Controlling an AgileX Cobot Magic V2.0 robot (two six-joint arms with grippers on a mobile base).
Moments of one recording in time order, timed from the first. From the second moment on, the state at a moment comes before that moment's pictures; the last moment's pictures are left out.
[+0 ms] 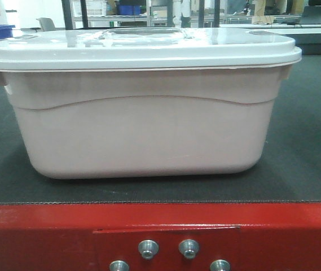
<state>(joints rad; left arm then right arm) 0.19 1.39 -1.18 -1.07 1.10 0.67 -0.12 1.35 -1.21 0.81 0.99 -0.33</state>
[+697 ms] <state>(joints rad) 0.20 1.69 -1.18 -1.25 1.19 0.79 -0.27 1.71 -1.22 1.25 1.19 -0.77</state>
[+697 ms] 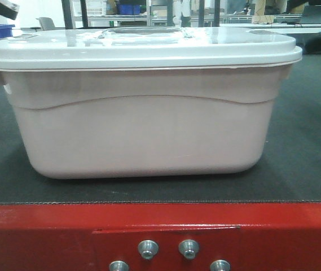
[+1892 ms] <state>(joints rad) 0.11 1.72 -1.18 -1.30 1.17 0.79 -0.12 1.79 -1.22 1.32 1.18 -0.81</state>
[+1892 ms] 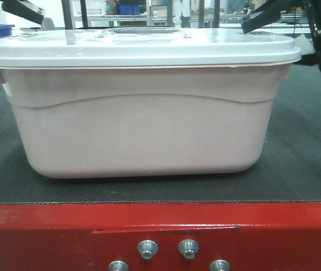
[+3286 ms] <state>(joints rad) 0.08 1.66 -1.29 -1.61 1.12 0.79 -0.15 1.57 -1.22 1.66 1.04 -0.86</state>
